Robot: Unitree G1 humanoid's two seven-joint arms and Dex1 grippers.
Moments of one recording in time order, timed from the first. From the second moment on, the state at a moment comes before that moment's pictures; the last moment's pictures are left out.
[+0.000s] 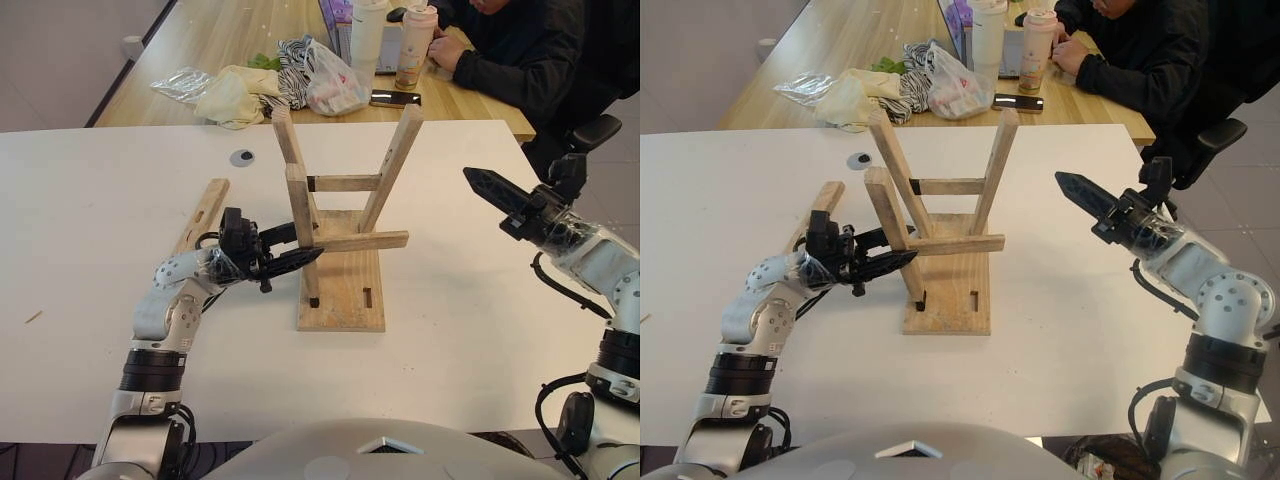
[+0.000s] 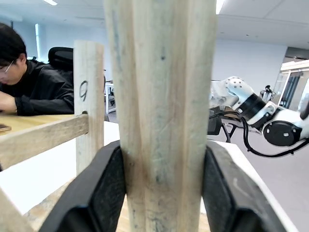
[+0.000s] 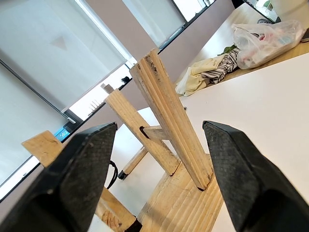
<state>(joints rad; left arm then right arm) -0.15 0.40 -0.01 -0.02 -0.61 0.18 -1.25 -0.25 -0.56 -0.43 -0.06 1.18 0.99 0.55</state>
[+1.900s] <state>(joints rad) -0.43 0.63 0.04 0.68 -0.13 0.38 -0.62 -0.13 -0.48 -0.46 -0.13 1.14 0.90 0.46</state>
